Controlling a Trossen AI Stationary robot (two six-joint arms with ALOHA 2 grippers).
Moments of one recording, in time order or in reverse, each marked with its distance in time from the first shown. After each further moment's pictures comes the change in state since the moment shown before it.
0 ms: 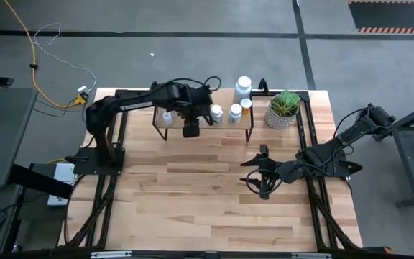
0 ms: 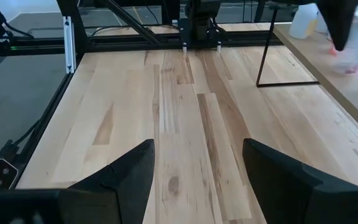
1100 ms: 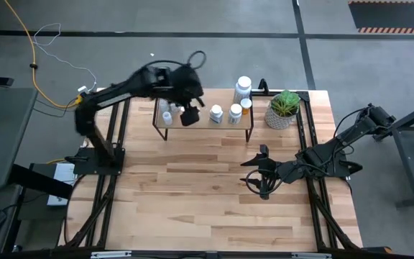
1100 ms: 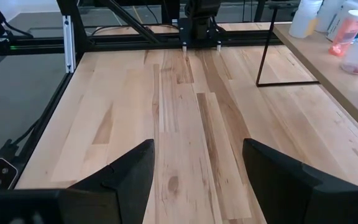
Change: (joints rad) left arm 0.027 -0.115 0.159 -0.012 0.054 -0.149; right arm 0.000 0.000 0.000 -0.002 0.000 0.000
